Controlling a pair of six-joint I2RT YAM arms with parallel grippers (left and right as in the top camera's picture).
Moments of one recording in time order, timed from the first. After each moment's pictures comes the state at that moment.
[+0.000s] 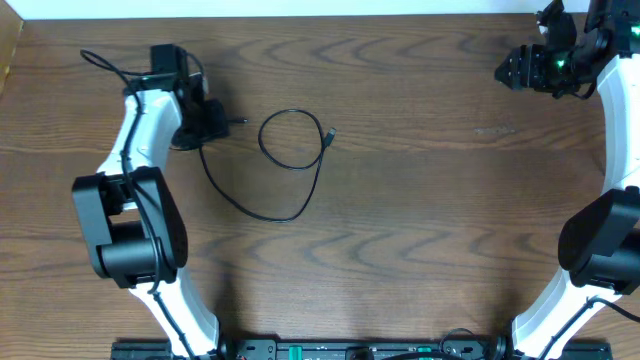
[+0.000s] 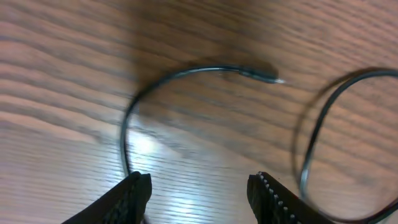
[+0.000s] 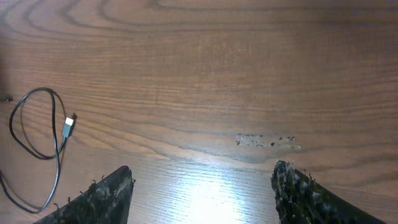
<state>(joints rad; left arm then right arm) 0.12 2.01 1.53 -0.85 0.15 -0.11 -0.19 1.99 1.94 -1.10 -0.41 -0.09</state>
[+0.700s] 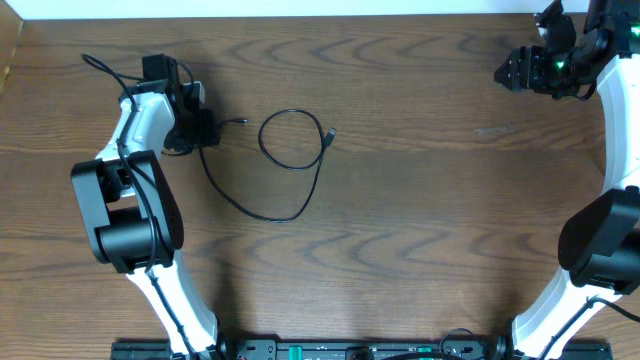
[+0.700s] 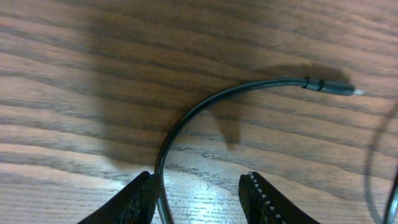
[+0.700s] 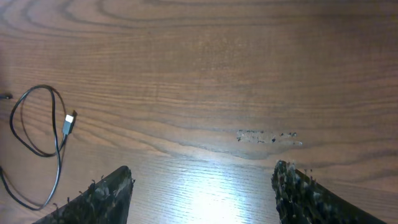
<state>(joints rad) 0.18 2.12 1.53 -0.78 0.15 0.02 -0.19 1.99 1.94 -1.12 -0.41 -0.09</state>
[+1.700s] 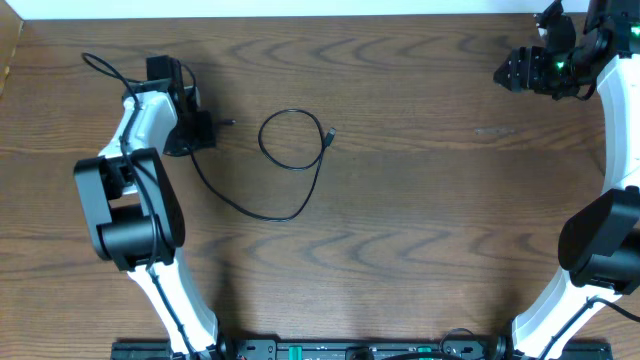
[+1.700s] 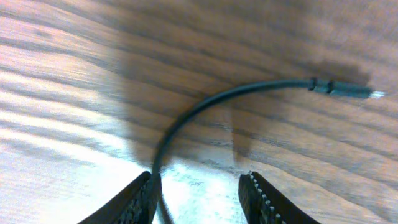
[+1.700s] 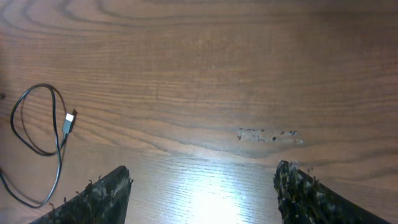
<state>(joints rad) 0.17 2.12 1.55 -0.81 0.02 -0.05 -0.19 1.99 1.94 -1.12 -0.41 -0.09</state>
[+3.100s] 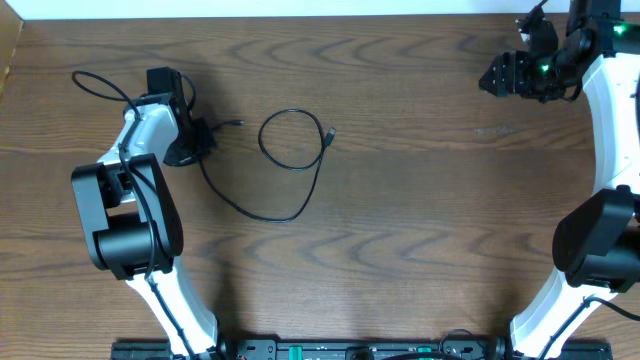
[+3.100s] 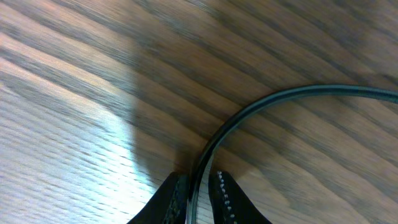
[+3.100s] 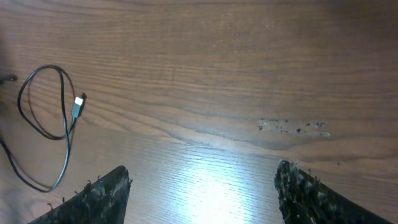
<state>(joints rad) 0.17 2.08 1.41 -0.71 0.02 -0.26 -0.14 1.99 1.93 -1.16 -0.41 -0.09</state>
